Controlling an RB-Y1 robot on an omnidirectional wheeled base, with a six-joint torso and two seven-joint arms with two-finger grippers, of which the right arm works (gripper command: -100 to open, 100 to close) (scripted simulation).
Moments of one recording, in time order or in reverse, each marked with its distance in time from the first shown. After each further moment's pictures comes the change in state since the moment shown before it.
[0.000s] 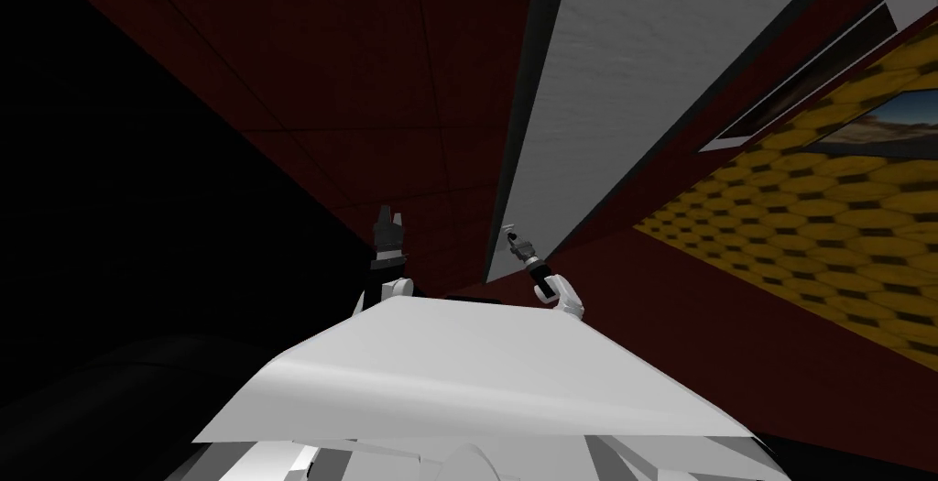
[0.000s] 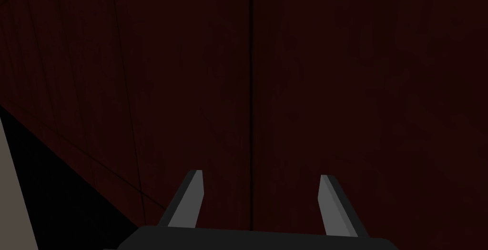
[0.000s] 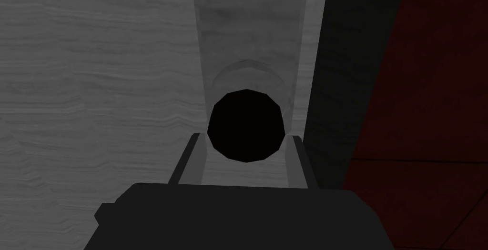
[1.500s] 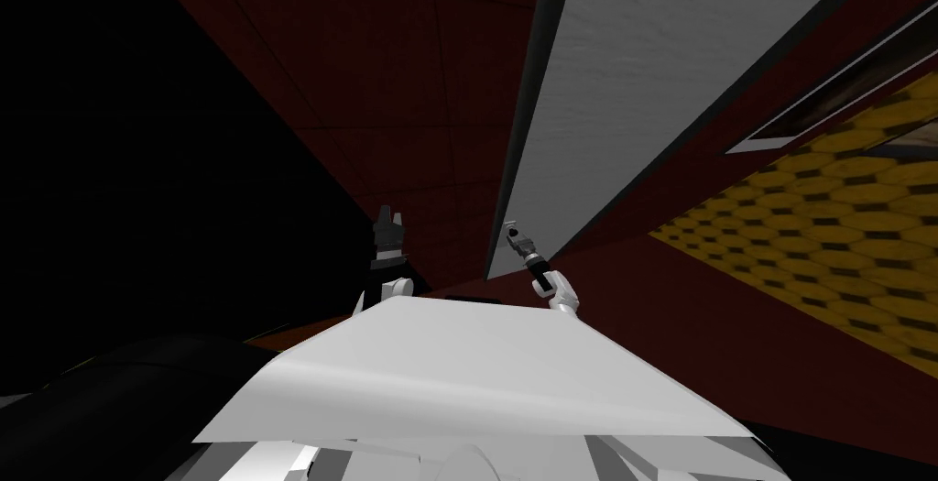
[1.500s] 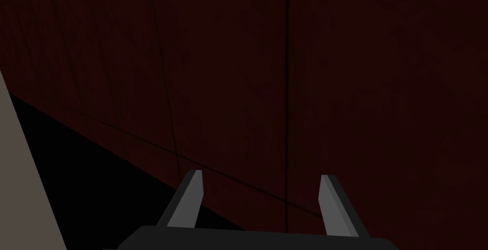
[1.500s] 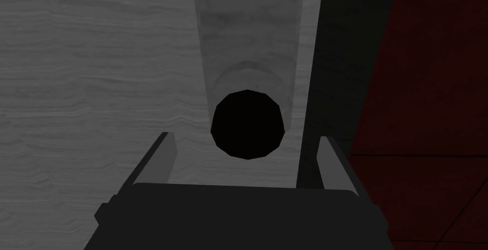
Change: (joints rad) arm -0.086 0.027 -0.063 0.108 -0.024 -0.001 0.042
